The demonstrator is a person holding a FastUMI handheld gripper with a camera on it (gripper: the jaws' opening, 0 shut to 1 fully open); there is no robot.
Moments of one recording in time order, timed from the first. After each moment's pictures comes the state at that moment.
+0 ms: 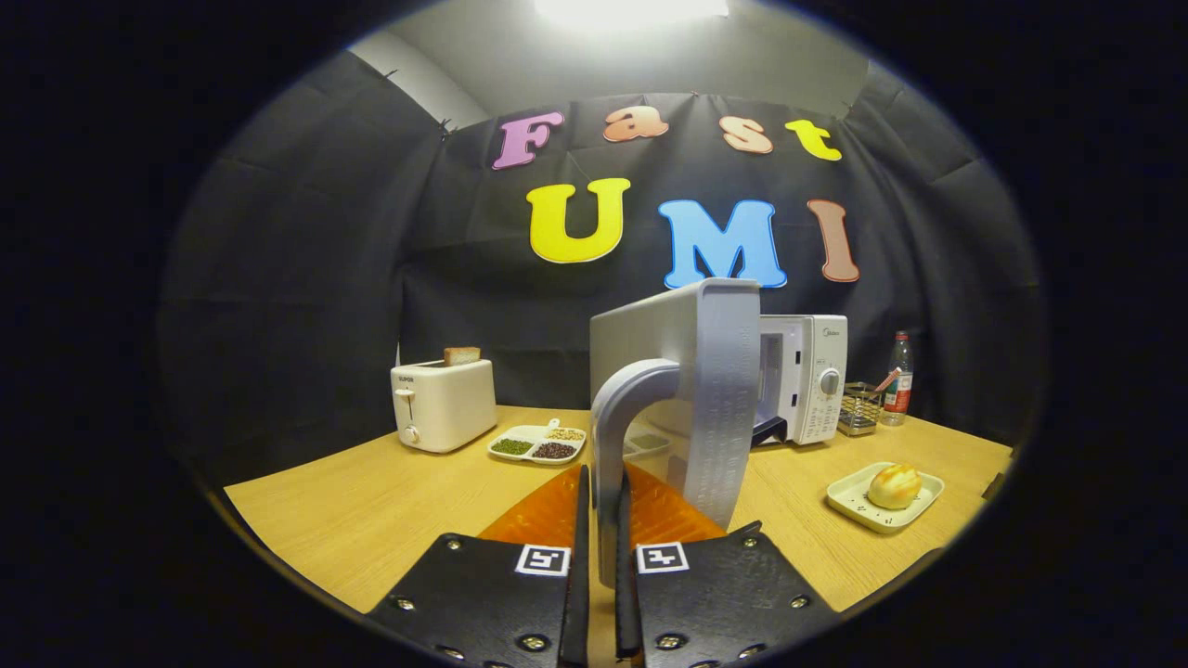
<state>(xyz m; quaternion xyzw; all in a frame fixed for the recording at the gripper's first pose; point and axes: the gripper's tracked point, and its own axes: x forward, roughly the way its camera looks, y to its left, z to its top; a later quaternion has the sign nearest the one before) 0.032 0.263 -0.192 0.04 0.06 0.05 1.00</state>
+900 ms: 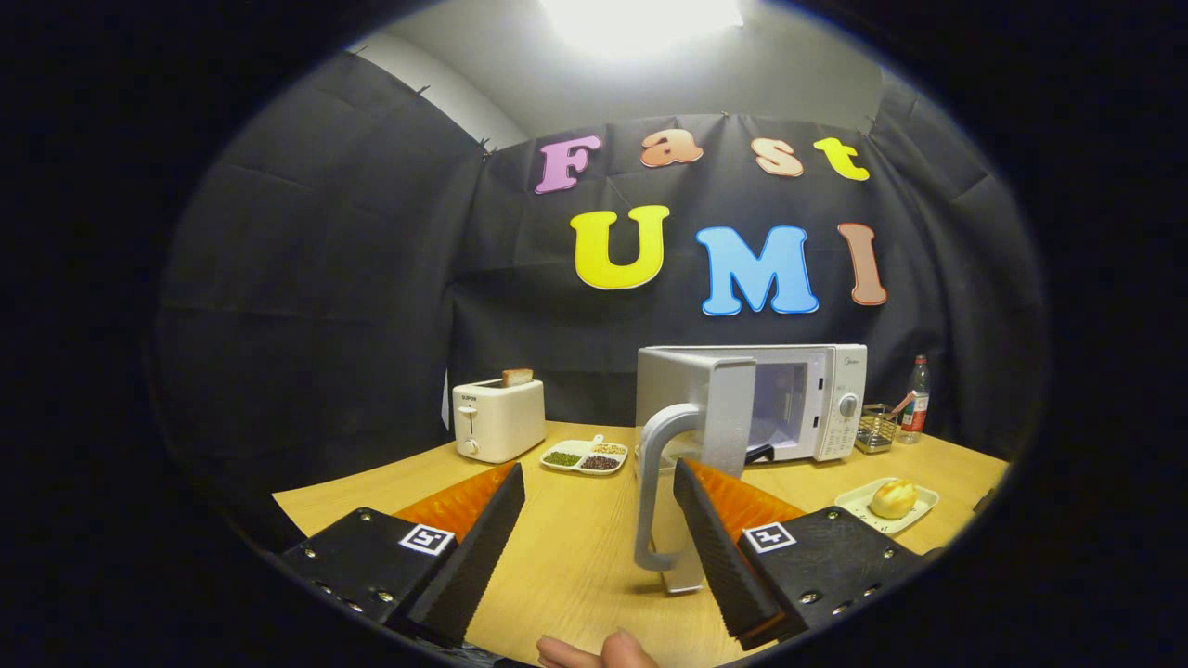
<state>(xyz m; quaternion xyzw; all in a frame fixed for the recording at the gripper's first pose) -0.029 0.260 -0.144 0.02 0.03 0.12 0.99</state>
